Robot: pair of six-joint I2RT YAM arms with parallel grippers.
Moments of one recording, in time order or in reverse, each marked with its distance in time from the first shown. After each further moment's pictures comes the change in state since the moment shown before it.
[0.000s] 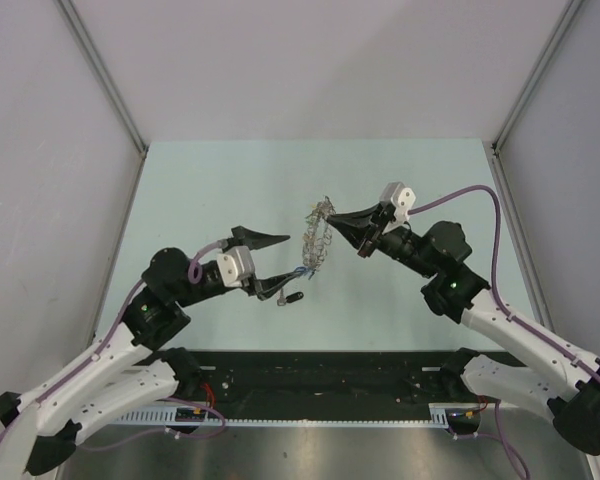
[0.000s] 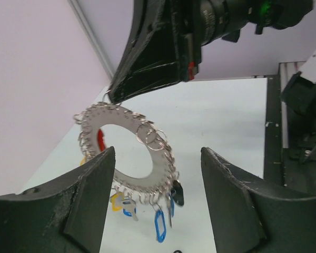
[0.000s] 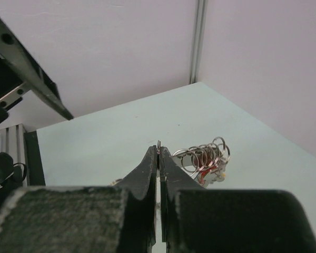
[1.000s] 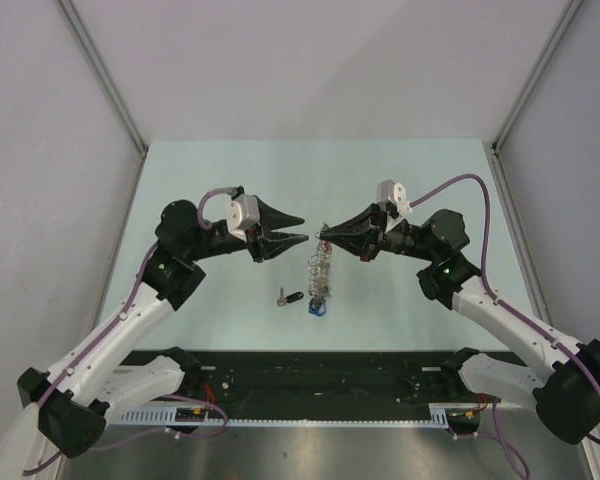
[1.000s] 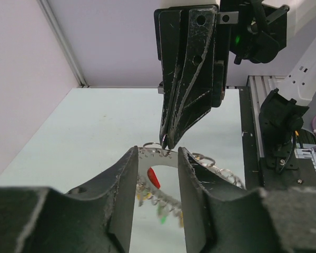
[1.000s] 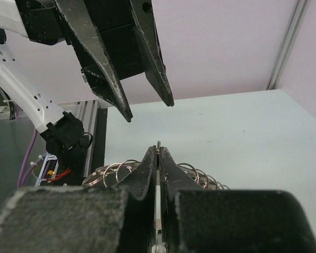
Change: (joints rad) left arm 0.254 0.286 0.163 0.129 0.375 -0.187; right arm -0.144 0.103 -0.002 0.164 -0.497 0.157
